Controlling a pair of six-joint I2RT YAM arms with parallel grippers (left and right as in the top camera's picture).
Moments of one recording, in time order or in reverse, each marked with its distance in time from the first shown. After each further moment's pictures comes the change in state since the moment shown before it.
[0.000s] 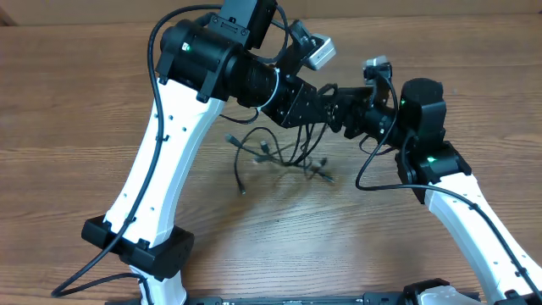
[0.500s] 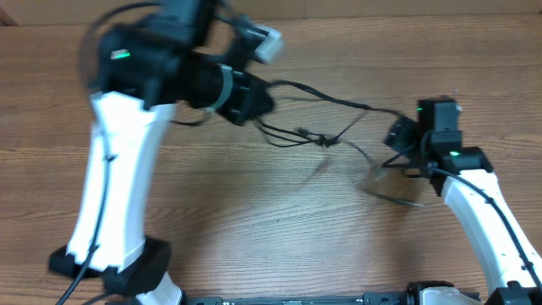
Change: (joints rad) left arm 0.180 -0.120 0.000 -0.107 -0.196 0.029; right arm -0.195 0.015 -0.001 -0.565 0.673 0.194
